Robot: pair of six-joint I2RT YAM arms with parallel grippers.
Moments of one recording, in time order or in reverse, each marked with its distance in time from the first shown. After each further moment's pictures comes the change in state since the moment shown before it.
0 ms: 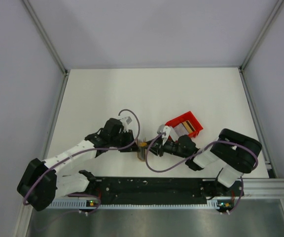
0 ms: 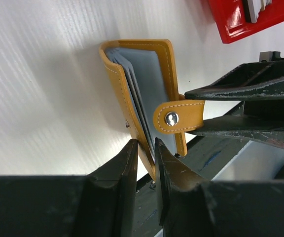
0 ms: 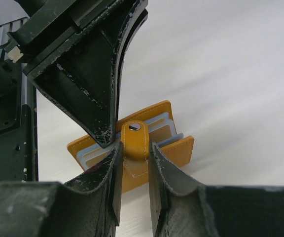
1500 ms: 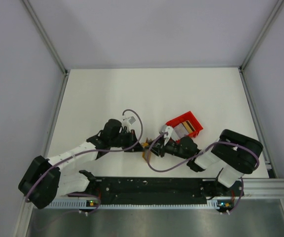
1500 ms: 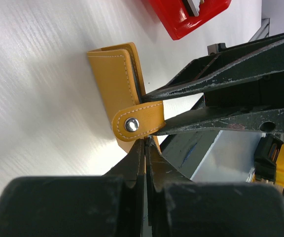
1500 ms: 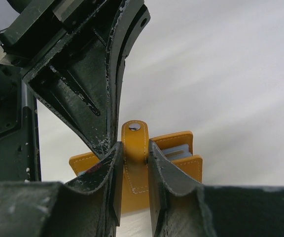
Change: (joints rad) left arm 0.003 0.027 -0.081 0.267 0.180 -0.030; right arm 0.000 -0.013 -0.039 0.028 0.035 0.033
